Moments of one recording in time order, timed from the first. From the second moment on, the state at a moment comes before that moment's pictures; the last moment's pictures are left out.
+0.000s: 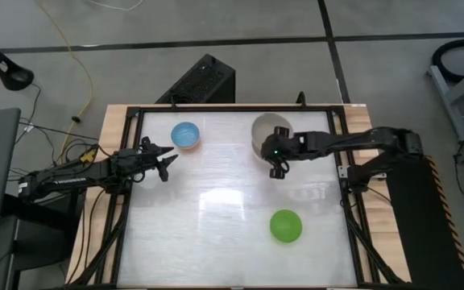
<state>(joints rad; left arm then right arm) 0.25 0.26 0.03 0.01 -0.32 -0.13 -0.12 1.39 1.00 -0.60 0.28 -0.13</state>
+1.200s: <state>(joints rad) 0.25 0.26 0.03 0.01 -0.32 -0.14 -0.14 1.43 0.94 -0.62 0.21 -0.06</state>
